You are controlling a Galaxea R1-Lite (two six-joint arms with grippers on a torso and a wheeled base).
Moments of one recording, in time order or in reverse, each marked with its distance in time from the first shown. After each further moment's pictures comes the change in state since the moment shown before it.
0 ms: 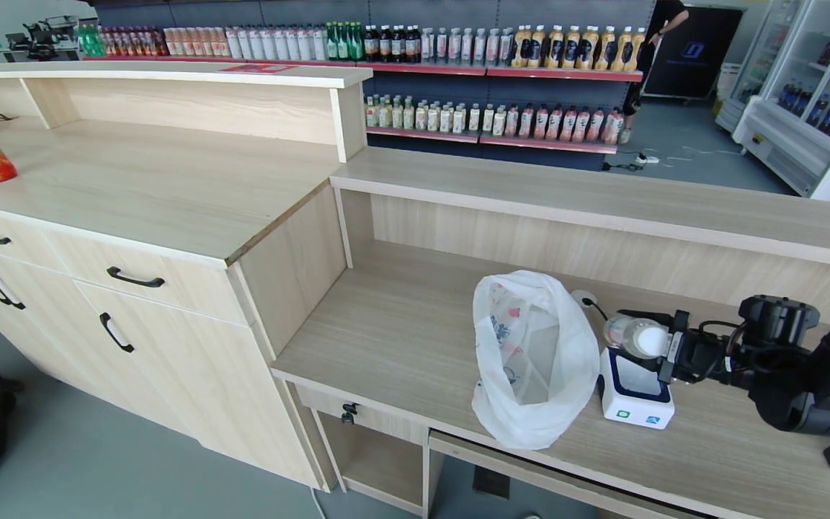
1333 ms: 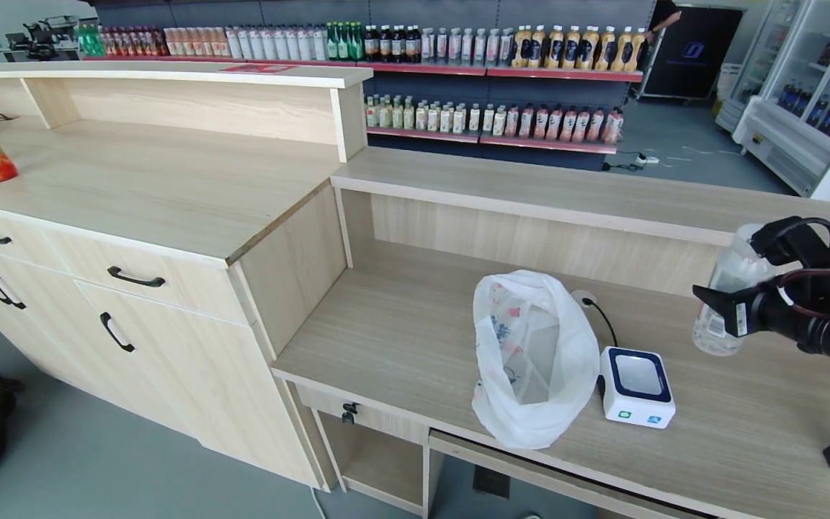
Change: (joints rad) left arm -0.001 0.000 0.000 0.000 0.000 0.000; right arm 0.051 -0.587 0.159 0.367 -0.844 0.865
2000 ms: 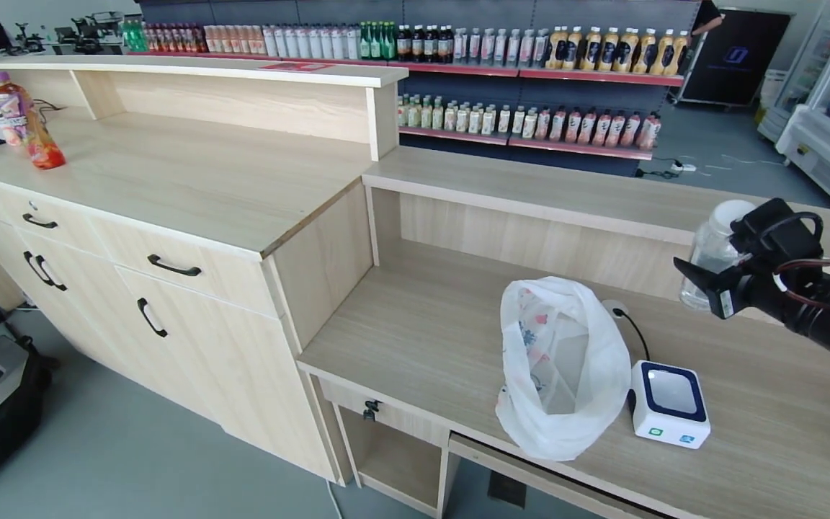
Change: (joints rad) left arm 0.001 0.000 0.000 0.000 0.000 0.000; right arm 0.090 0.001 0.020 -0.218 0.073 -0.195
